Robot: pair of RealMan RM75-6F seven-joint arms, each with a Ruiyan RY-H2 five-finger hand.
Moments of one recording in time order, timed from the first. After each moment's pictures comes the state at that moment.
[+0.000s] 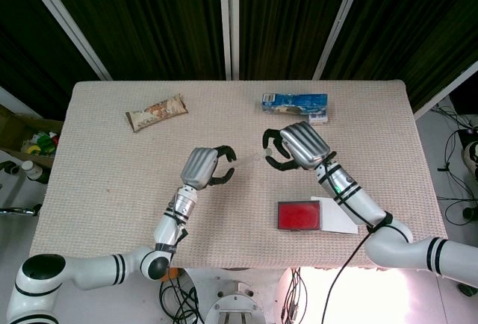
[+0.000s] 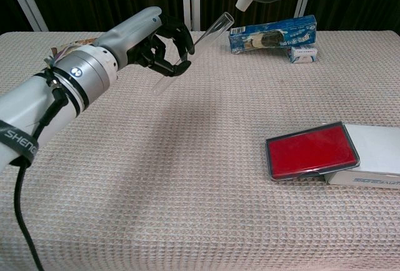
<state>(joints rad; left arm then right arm) -0.77 -1.88 -0.31 -1.36 1.16 1.12 0.13 0.84 -1.25 0.30 -1.70 -1.25 0.87 0.05</state>
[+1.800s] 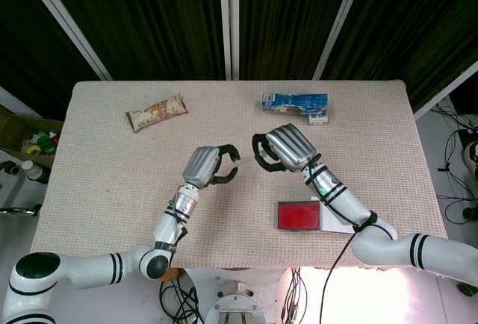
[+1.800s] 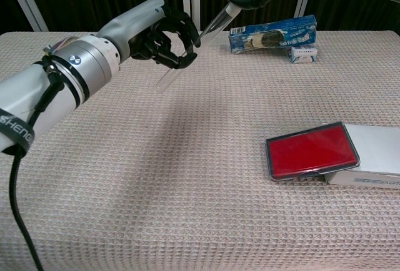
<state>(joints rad) -0.78 -1.85 -0.34 -1.43 1.13 1.08 0.10 0.89 -1.32 0.28 -1.67 -1.22 0.90 -0.02</state>
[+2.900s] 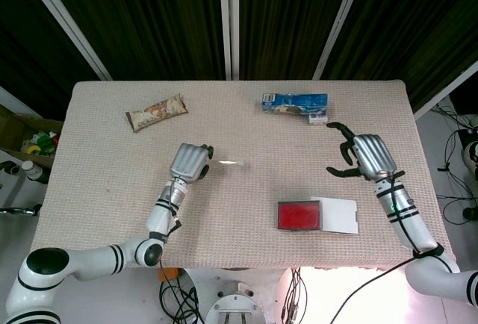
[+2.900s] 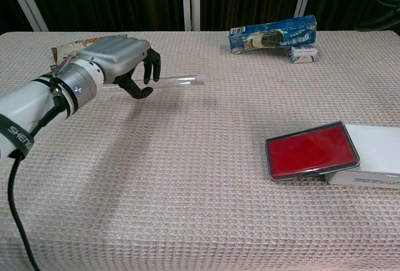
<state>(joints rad) -0.83 -1.87 -0.25 -1.18 1.01 1.02 0.57 0.58 -1.16 0.17 -1.64 -1.30 1.13 0.21</state>
